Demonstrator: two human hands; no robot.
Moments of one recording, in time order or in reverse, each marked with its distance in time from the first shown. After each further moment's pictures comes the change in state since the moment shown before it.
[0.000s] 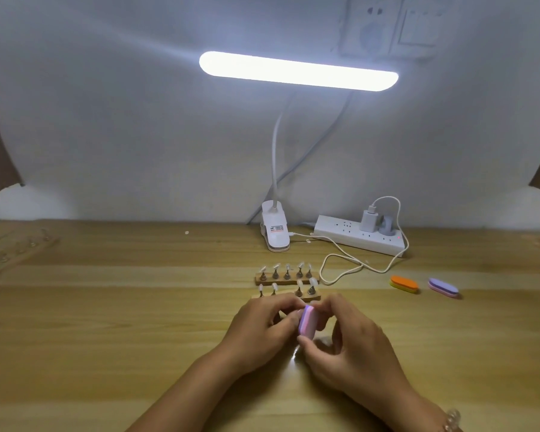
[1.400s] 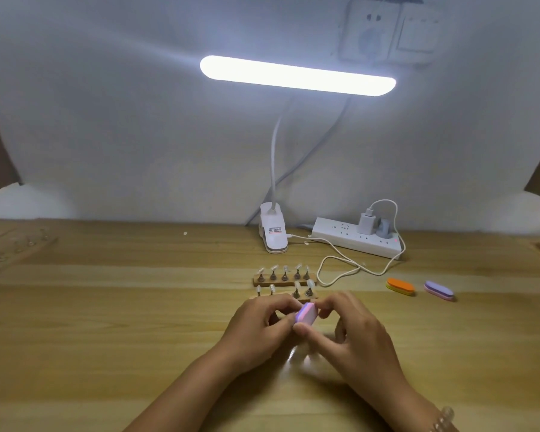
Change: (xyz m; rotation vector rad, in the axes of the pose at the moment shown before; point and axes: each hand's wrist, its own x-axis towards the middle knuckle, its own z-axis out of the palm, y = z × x) left_hand 0.001 -0.002 0.001 -0.069 -0.005 -0.040; right_hand 0.003 0.001 -0.006 -0.006 0.057 0.016
